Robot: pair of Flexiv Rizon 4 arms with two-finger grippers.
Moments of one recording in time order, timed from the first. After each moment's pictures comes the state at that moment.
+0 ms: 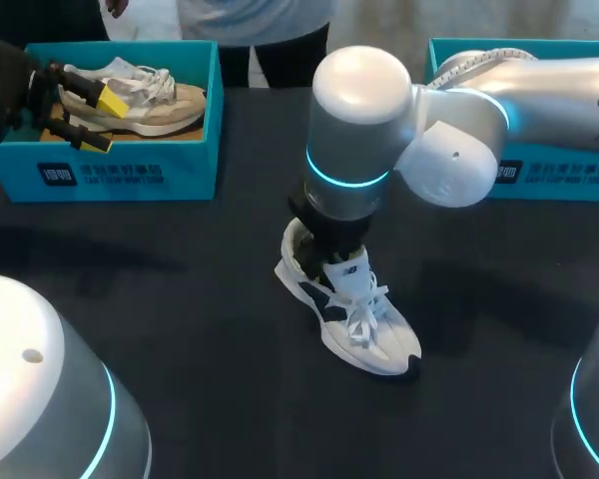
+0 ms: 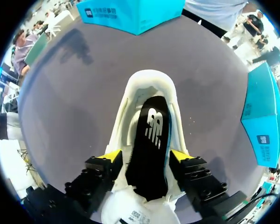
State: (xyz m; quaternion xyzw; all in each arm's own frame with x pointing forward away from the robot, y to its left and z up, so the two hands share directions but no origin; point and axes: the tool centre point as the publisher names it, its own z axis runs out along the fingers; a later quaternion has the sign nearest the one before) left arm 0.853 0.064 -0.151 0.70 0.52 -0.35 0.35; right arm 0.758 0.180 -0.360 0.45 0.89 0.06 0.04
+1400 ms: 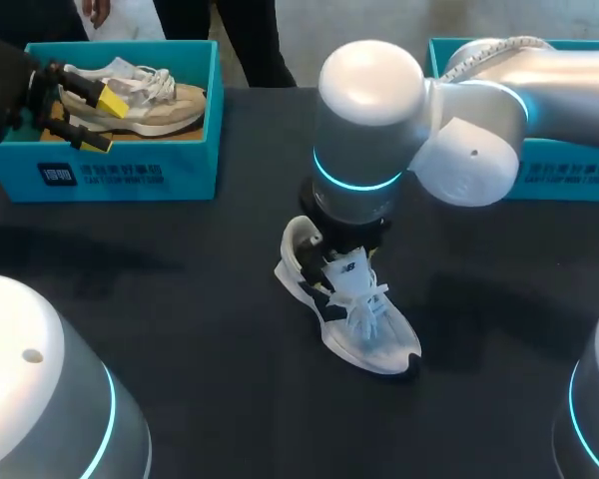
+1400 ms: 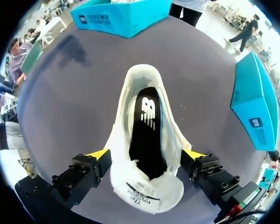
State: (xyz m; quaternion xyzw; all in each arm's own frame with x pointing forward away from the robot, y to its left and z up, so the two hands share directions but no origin) left arm 0.853 0.064 -0.151 0.70 0.52 -0.35 0.35; right arm 0.735 0.164 -0.333 0.48 0.87 0.05 0.06
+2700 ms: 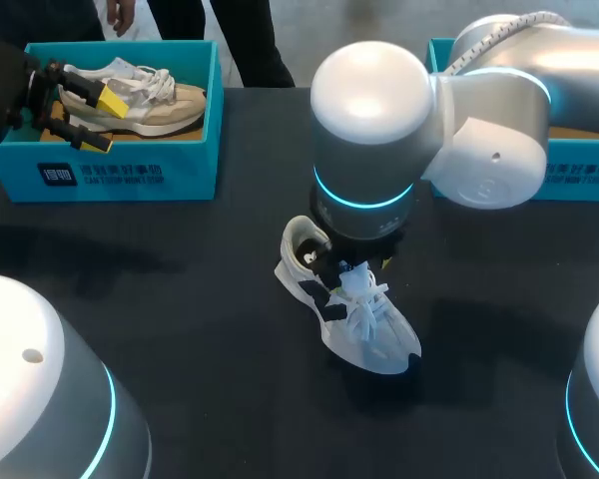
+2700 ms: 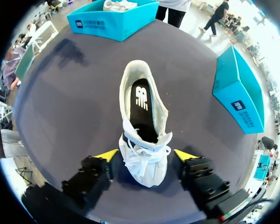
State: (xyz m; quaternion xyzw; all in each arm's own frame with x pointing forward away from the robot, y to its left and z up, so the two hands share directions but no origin) left arm 0.853 0.064 -0.151 0.70 0.52 -0.35 0.35; right arm 0.694 0.148 -0.292 0.51 0.85 0.04 0.10
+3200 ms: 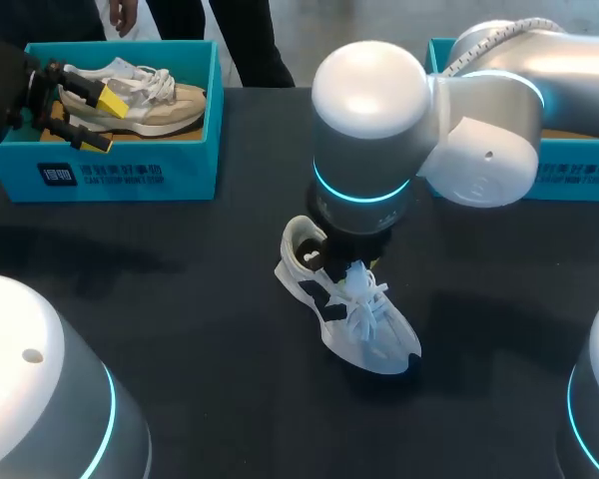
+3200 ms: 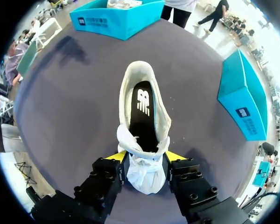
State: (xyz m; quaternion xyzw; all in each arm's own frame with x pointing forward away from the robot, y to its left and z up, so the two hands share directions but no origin) left arm 0.853 0.064 -0.151 0.70 0.52 -0.35 0.35; right arm 0.710 0.152 -0.304 0.49 0.86 0.04 0.09
